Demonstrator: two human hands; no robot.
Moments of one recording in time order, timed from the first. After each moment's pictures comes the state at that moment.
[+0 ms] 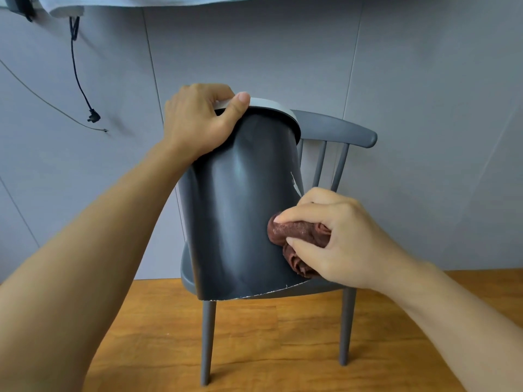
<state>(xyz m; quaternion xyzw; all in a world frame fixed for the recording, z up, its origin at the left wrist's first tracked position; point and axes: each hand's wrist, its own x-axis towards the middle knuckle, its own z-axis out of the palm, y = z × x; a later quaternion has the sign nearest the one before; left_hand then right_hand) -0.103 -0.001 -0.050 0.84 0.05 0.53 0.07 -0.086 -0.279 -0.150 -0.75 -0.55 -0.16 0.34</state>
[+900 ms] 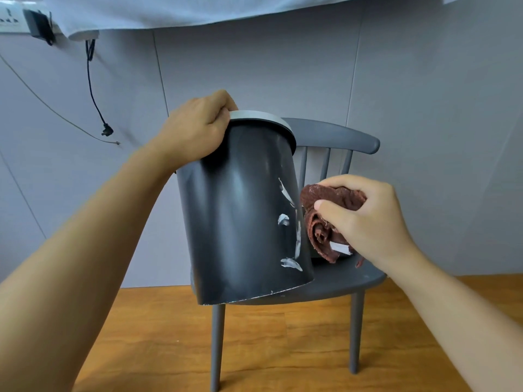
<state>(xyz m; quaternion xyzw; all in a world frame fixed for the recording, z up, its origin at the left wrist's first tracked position) -0.131 0.006 -0.028 0.92 0.00 0.40 0.08 -0.062 -0.279 -0.142 -0.71 -0.38 -0.18 0.56</state>
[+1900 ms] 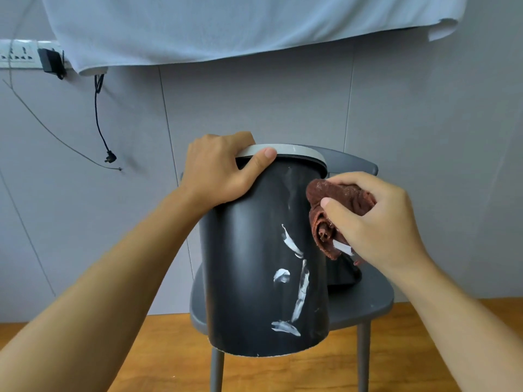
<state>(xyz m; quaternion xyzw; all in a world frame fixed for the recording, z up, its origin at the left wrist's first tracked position) -0.126 -0.032 -0.044 0.85 -0.03 0.53 0.03 -0.060 -0.275 -0.110 -0.70 -0.36 -0.26 0.55</state>
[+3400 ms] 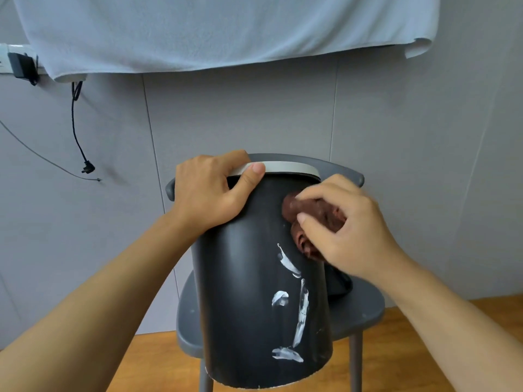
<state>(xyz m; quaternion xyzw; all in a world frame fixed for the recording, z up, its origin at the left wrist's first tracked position) -0.122 -0.031 -0.058 0.83 -0.04 0.55 0.08 -0.053 -0.259 -0.106 -0.69 -0.48 -0.33 0.43</state>
